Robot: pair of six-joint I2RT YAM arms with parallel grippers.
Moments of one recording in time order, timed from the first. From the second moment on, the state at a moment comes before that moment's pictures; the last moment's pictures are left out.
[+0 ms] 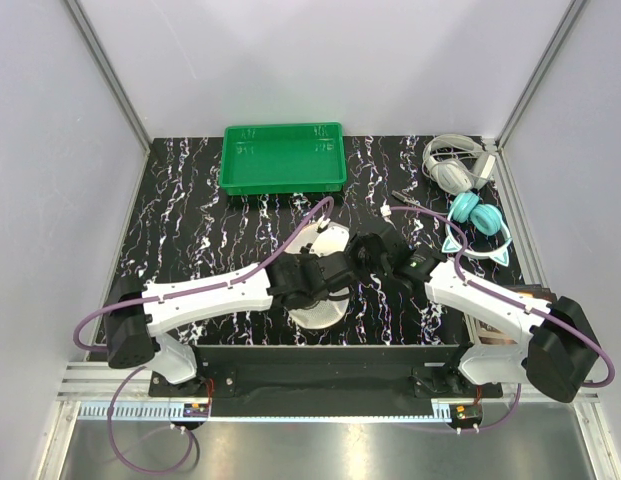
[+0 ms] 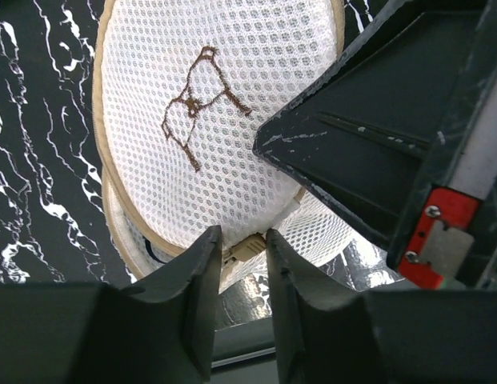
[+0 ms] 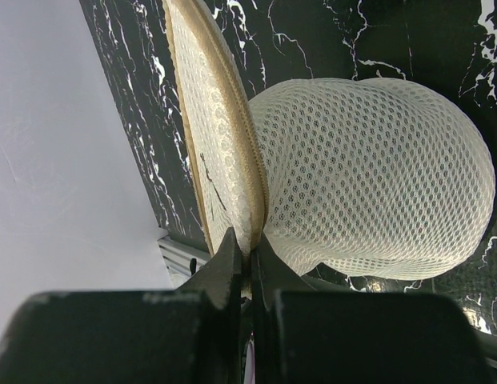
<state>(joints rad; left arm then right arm) -1.21 1.51 1.28 -0.87 -0.63 -0.65 0.80 1.27 0.87 -0.25 0.02 1.31</state>
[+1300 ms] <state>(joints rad) -0.69 0.96 0.74 -0.45 0.26 -0.62 0.81 1.27 0.87 -0.25 0.01 1.28</state>
